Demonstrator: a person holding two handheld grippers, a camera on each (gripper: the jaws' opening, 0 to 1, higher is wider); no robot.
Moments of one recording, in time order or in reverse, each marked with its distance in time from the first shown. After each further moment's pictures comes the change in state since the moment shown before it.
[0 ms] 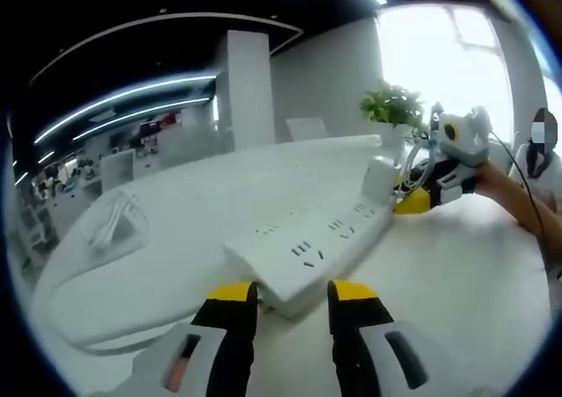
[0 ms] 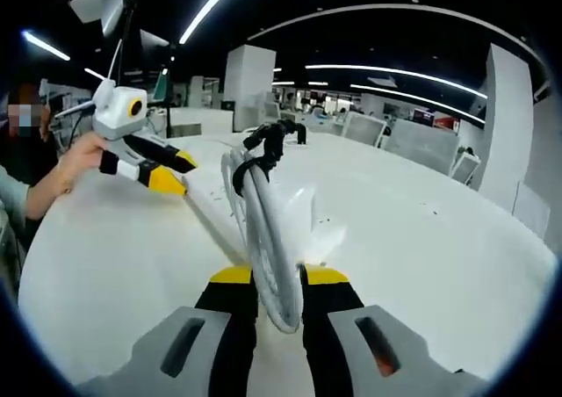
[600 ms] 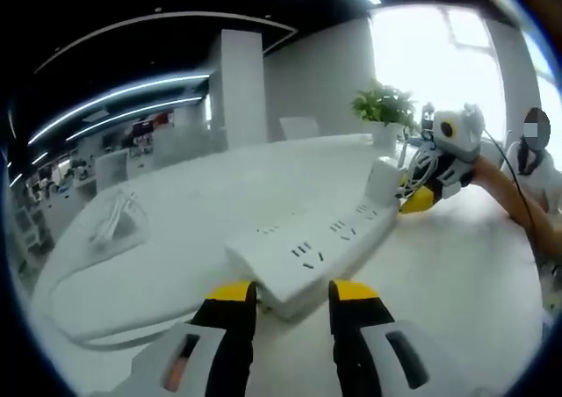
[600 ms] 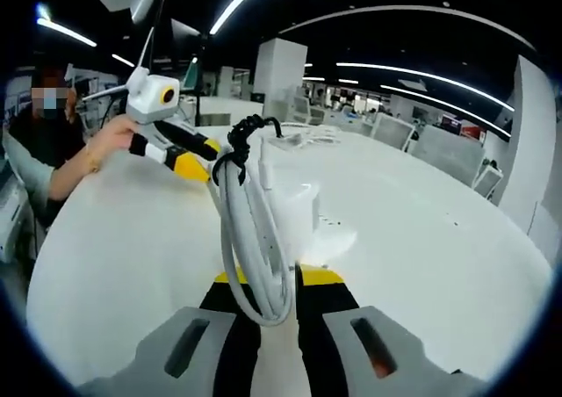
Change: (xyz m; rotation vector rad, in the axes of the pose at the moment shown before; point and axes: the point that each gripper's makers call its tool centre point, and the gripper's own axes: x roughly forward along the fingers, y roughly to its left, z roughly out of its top) left arm -0.015 0.000 -0.009 0.001 0.004 -0.037; right arm -0.008 0.023 -0.002 -0.071 0.019 0.113
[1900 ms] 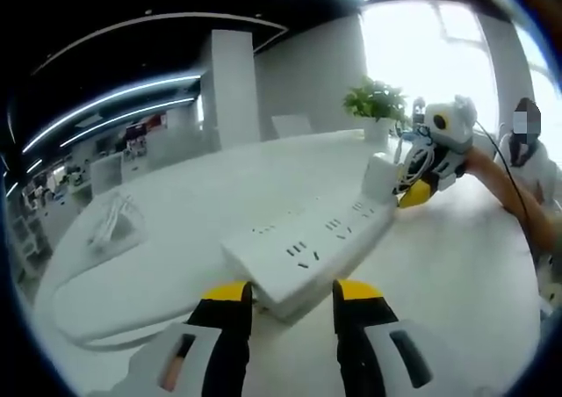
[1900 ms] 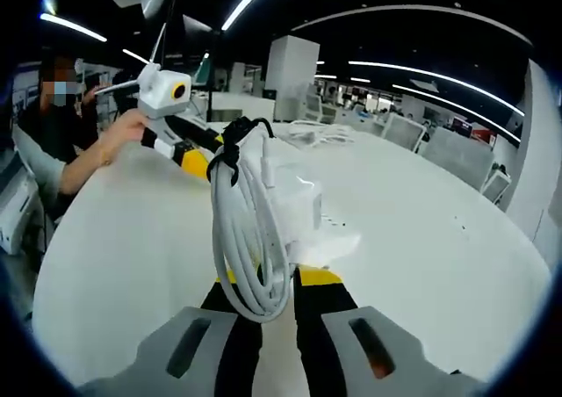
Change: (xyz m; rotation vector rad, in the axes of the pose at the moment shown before) left arm -0.008 -0.006 -0.004 0.024 0.010 -0.030; right arm -0.004 0.013 0.001 -0.027 0.015 0.052
